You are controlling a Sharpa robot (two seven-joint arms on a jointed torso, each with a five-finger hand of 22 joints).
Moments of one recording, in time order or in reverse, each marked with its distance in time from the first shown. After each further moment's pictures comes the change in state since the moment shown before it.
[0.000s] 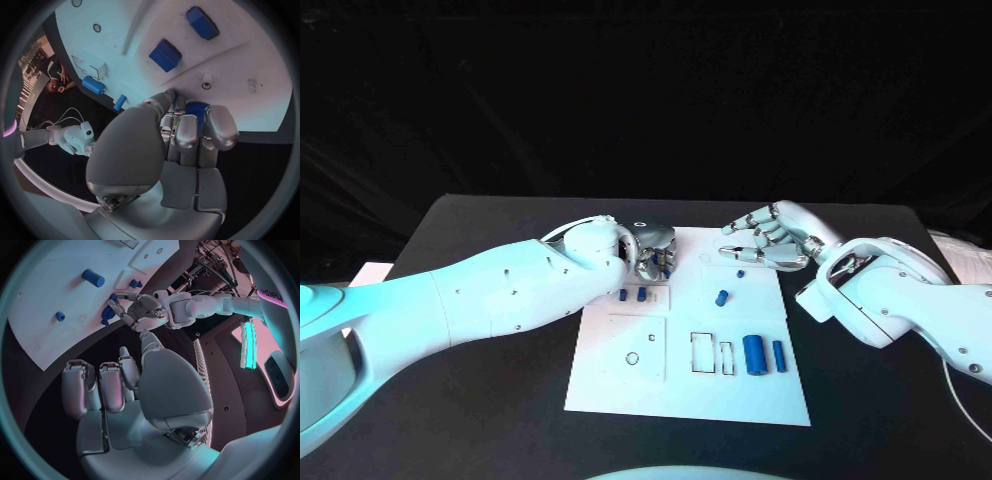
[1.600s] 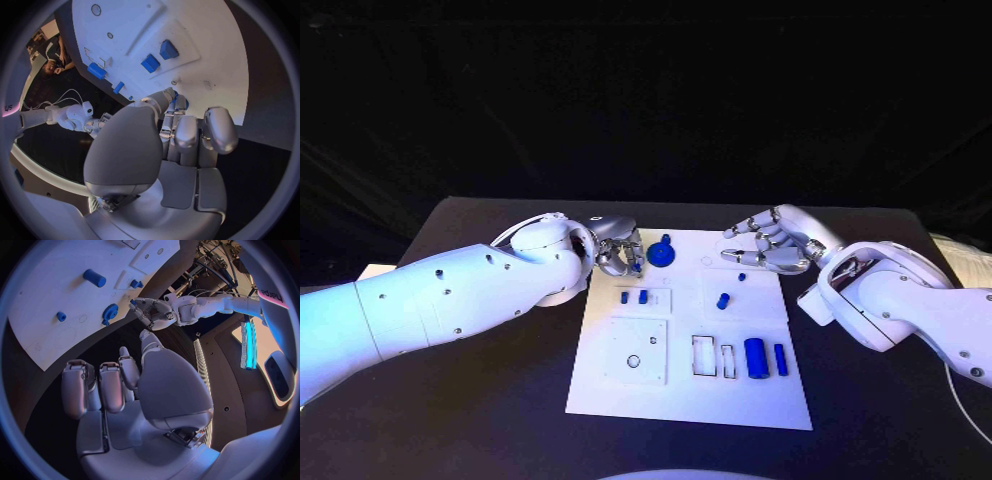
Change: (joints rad) left arm -0.009 -0.196 0.047 0.144 0.125 -0.051 -0.025; left_hand -0.036 -0.022 0.058 -0.033 0.000 0.029 0.008 -0.020 -0.014 0.028 0.004 -0.024 0.003 -0.002 -0.002 0.011 -0.030 0.000 0.000 0.000 0.035 0.030; right arm -0.003 -0.003 0.000 -0.004 0.000 0.000 0.001; right_hand 0.000 0.000 0.000 0.000 0.006 0.000 0.000 0.000 0.001 0.000 0.000 0.000 0.000 0.000 0.000 0.000 0.001 0.000 0.000 0.000 0.000 0.000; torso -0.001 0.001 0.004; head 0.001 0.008
